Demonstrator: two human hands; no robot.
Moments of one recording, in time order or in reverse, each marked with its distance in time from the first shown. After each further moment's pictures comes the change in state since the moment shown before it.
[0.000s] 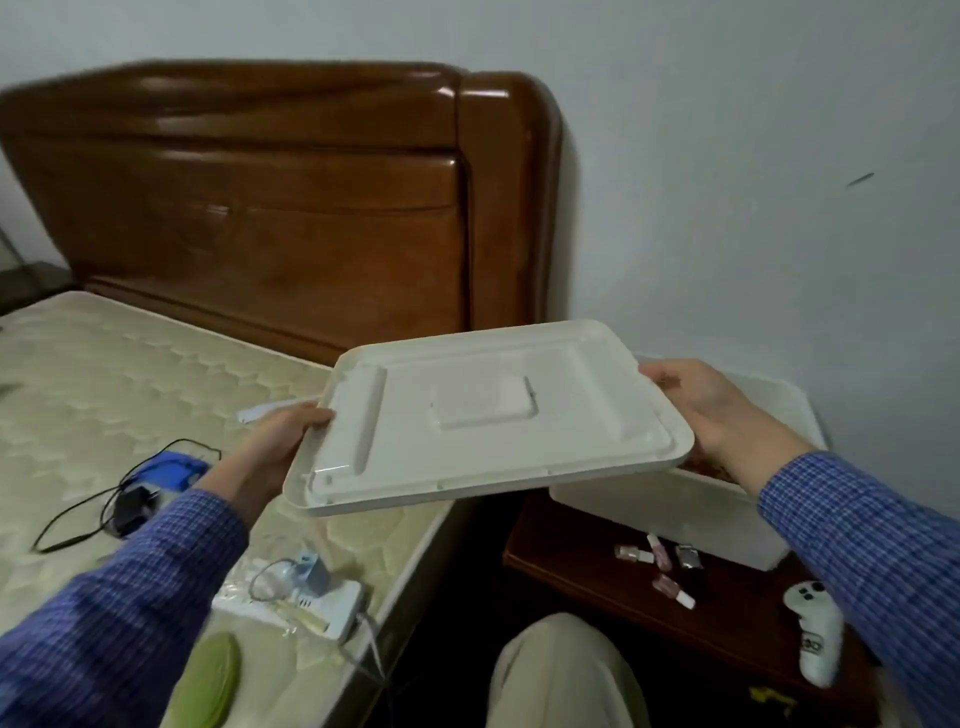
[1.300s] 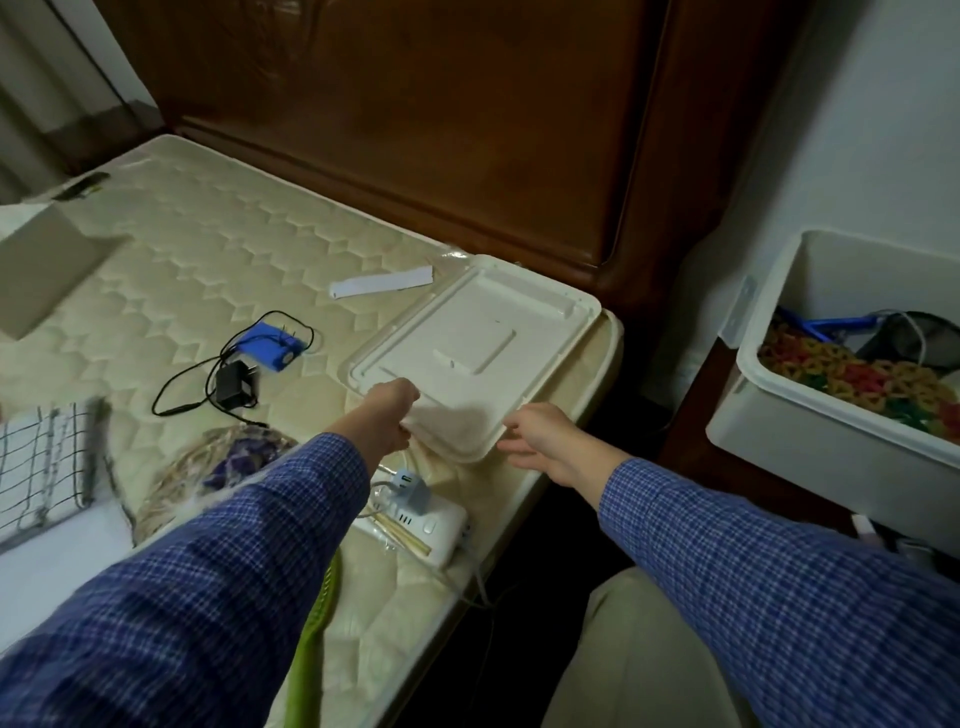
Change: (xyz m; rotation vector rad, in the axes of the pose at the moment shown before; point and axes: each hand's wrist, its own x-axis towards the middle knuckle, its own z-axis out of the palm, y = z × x) left_hand 0.125 -0.127 -0.067 0.124 0.486 -0.406; right_hand 0.153 0.248 0.236 -0.355 -0.134 0.386
